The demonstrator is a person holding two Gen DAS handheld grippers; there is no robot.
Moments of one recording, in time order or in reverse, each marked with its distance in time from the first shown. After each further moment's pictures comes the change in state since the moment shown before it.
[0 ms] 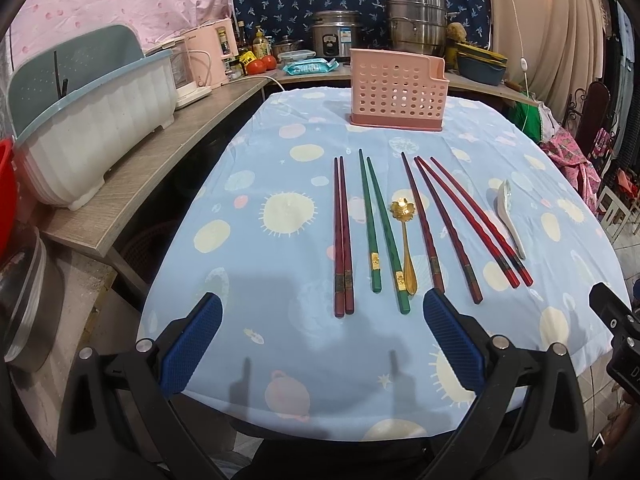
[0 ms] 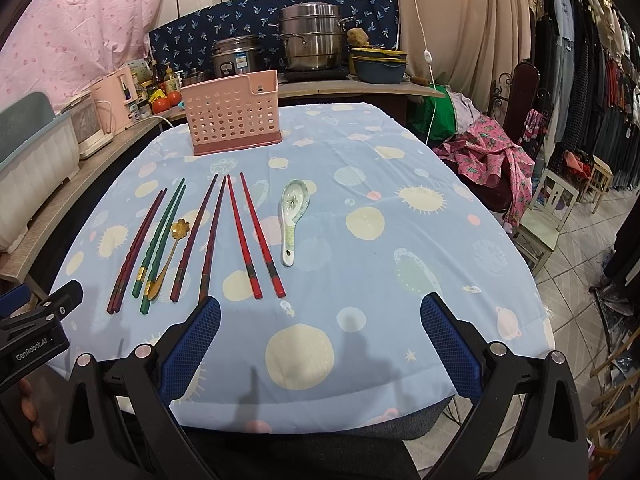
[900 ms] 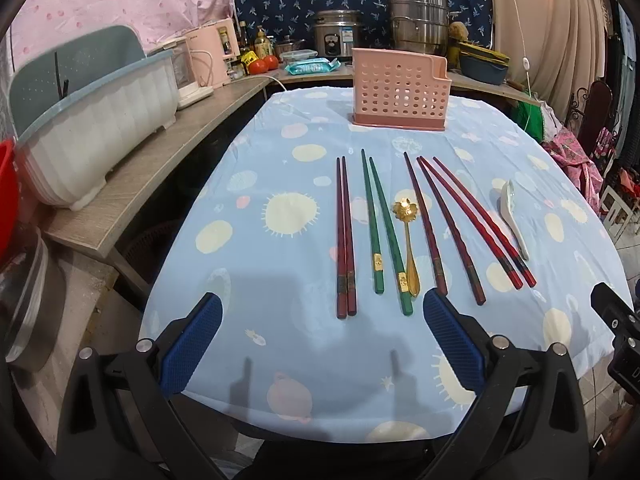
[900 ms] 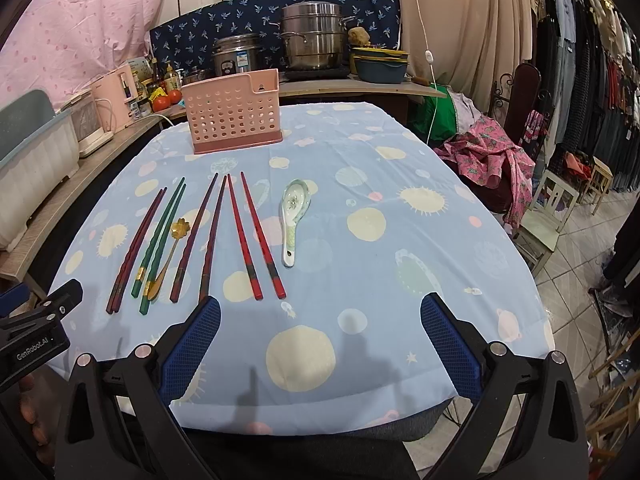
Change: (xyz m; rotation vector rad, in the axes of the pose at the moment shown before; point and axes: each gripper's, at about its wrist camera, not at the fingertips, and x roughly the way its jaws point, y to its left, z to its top) left arm 0.003 0.001 0.000 -0.003 0.004 0.009; right arm 0.001 0.001 0.000 -0.001 0.003 -0.003
